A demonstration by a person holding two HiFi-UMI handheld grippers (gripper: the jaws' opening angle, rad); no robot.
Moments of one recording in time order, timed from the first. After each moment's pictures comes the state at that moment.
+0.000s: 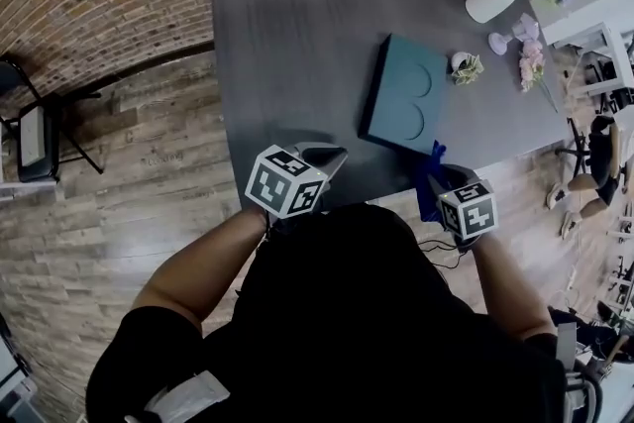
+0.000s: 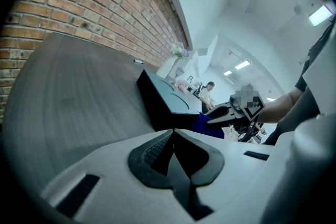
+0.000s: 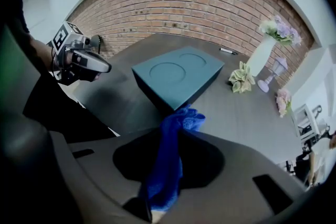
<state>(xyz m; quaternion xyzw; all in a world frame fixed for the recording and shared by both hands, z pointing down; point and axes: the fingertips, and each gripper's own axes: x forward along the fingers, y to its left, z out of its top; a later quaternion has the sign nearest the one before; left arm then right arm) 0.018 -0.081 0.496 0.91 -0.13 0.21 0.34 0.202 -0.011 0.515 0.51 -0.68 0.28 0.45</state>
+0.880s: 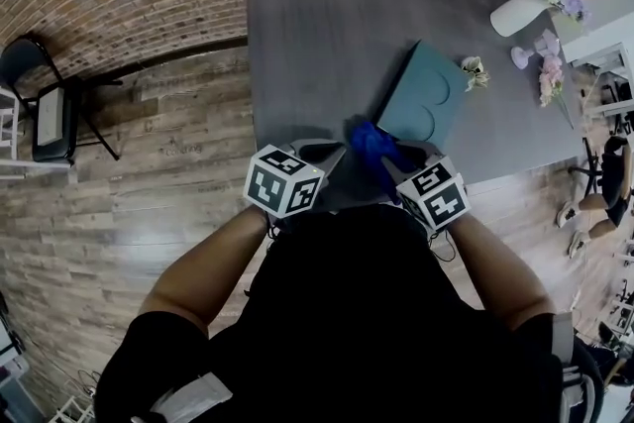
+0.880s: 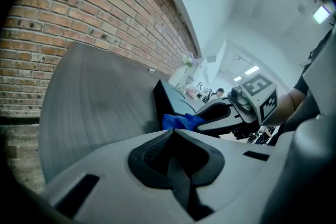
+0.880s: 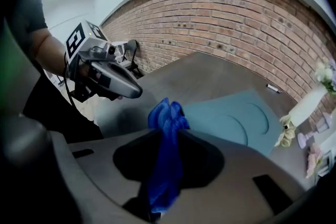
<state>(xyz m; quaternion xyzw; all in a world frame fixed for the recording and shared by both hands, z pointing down) -0.038 -0.097 0.487 0.90 -0.19 0.18 0.34 0.043 -0.080 0.499 0.38 -0.80 0.19 0.43</state>
